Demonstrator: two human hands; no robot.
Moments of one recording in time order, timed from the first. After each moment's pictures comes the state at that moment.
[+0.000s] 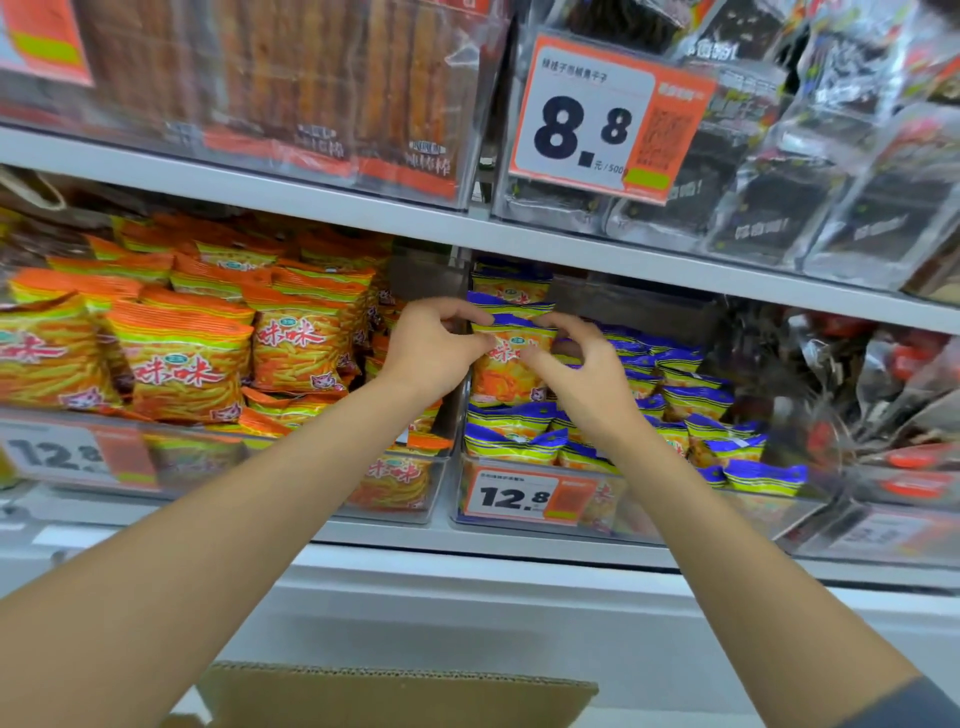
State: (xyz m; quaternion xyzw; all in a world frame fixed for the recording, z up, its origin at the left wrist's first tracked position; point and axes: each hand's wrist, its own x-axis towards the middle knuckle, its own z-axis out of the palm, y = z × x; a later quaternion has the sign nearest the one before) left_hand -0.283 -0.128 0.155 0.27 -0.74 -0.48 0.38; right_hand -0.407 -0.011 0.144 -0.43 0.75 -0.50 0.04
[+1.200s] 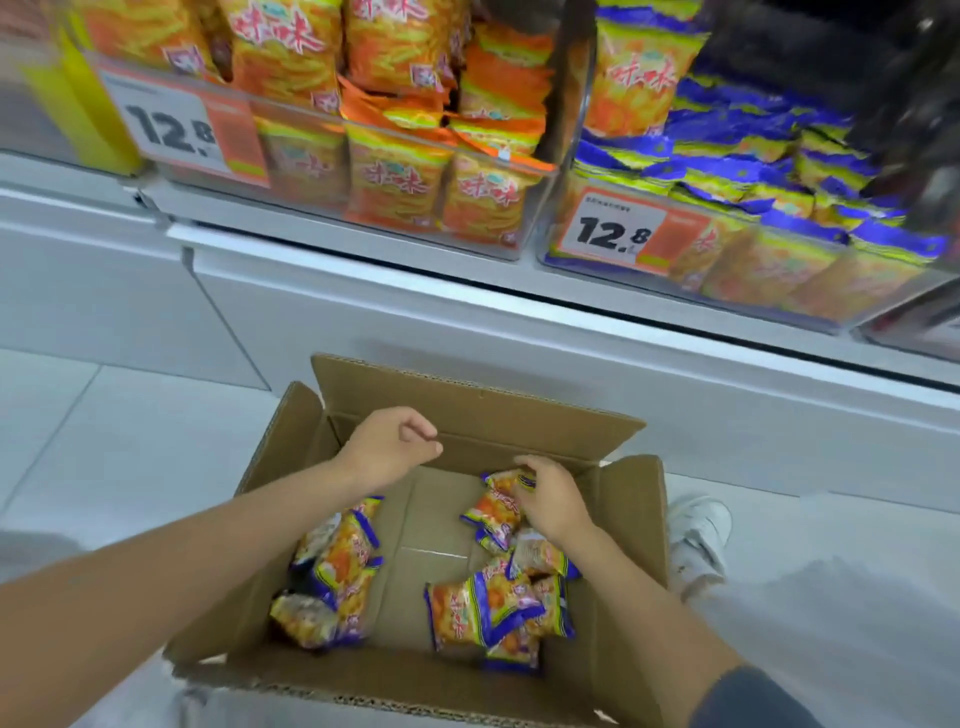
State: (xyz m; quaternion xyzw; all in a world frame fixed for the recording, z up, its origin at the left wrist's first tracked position) left_hand -0.072 -0.008 -0.065 0.46 -0.69 -0.55 0.01; right_hand -0.251 0.145 -0.147 -0.39 0.86 -0.16 0.30
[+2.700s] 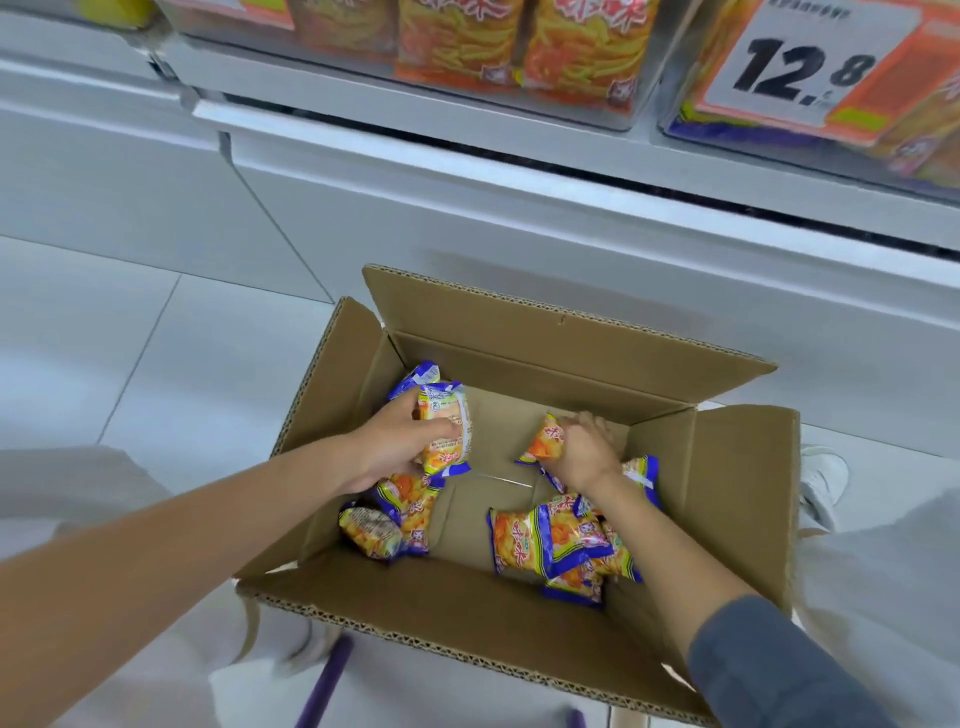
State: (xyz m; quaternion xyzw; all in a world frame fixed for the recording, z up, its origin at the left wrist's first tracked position) left_hand -0.021 -0.003 -0.125 0.54 -0.49 -0.68 -0.10; right_hand -0.232 0.132 -0.238 -0.43 0.85 0.01 0.32
